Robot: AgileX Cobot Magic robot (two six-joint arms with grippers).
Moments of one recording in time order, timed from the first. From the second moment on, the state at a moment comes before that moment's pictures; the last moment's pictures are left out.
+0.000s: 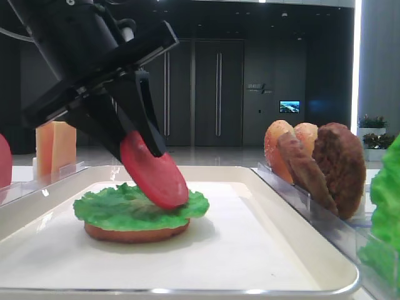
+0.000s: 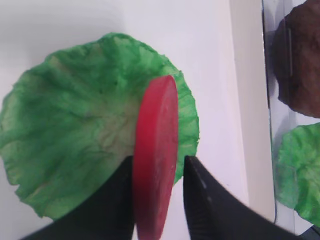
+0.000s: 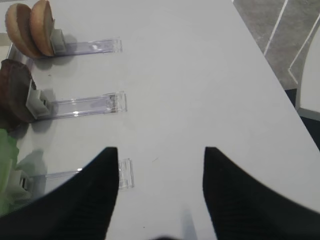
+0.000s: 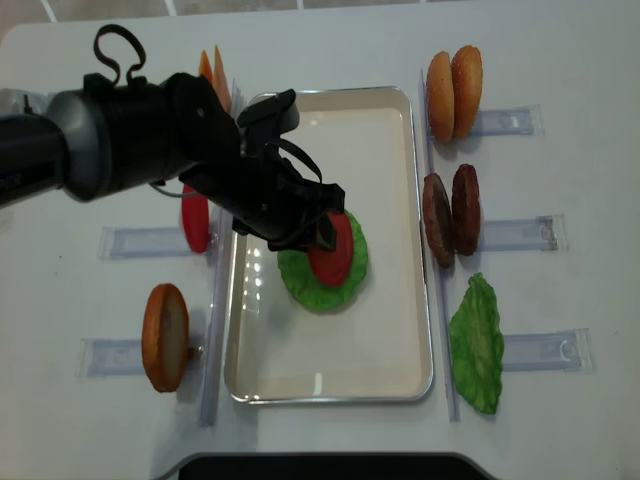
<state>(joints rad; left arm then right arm) -0.56 1.74 -1.00 -0.63 0.56 0.07 -0.15 -0.01 -0.51 0.07 1.14 -0.08</state>
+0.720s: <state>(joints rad) -0.56 1.65 -1.14 -0.14 0.81 -0.34 -0.15 -0.01 -0.51 0.07 1.14 -0.08</state>
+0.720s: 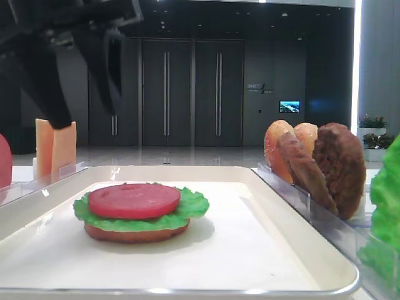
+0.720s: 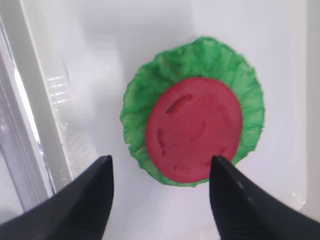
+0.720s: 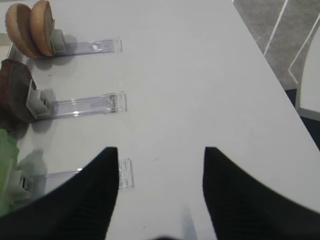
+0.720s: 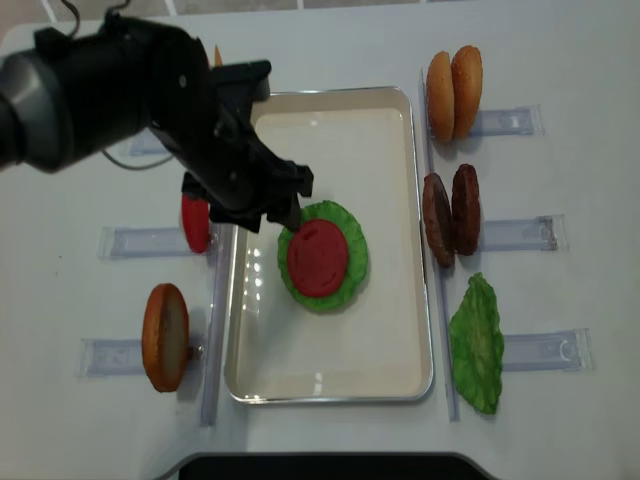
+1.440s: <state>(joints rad) -0.29 1.62 -1.40 0.05 1.13 -0.36 -0.15 -0.01 -0.51 0.07 1.14 -0.08</state>
